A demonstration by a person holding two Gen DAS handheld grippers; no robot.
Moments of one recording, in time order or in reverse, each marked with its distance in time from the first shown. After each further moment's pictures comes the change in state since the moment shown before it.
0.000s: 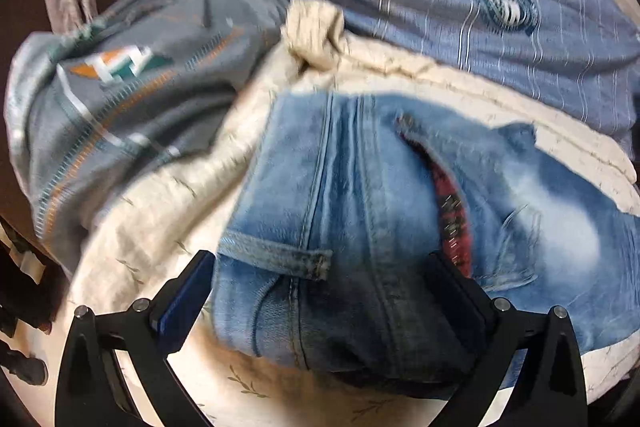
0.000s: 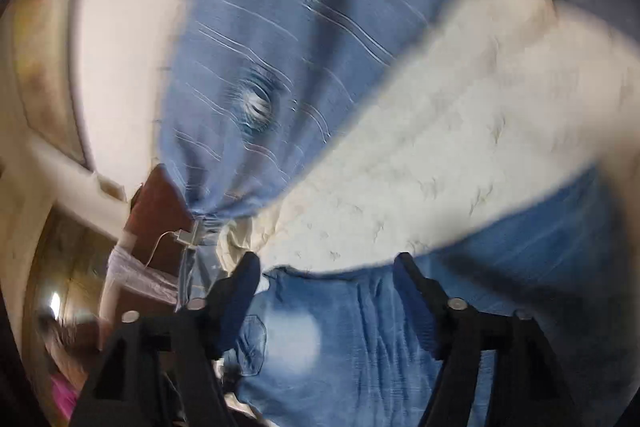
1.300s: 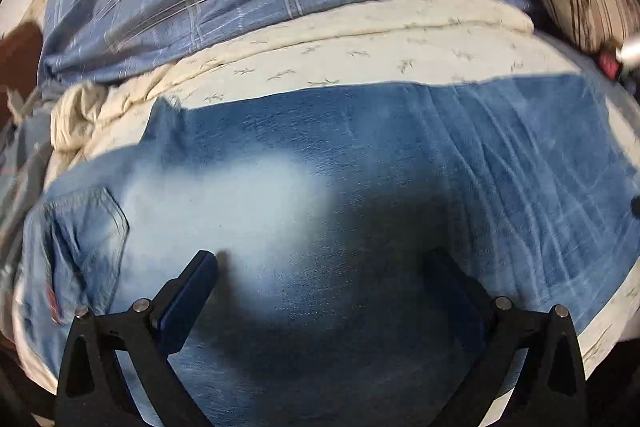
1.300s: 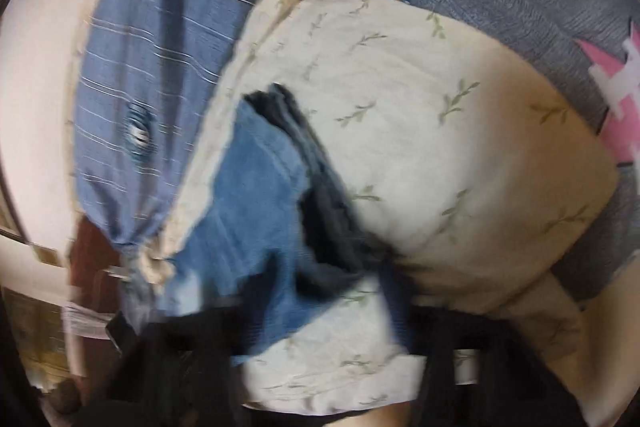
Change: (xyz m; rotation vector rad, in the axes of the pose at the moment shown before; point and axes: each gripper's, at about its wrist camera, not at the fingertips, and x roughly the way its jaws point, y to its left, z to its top) left arm 0.003 -0.273 -0.036 0.492 0.105 -0.132; right arm -0.132 -0.109 -0.074 0.317 0.093 -0.282
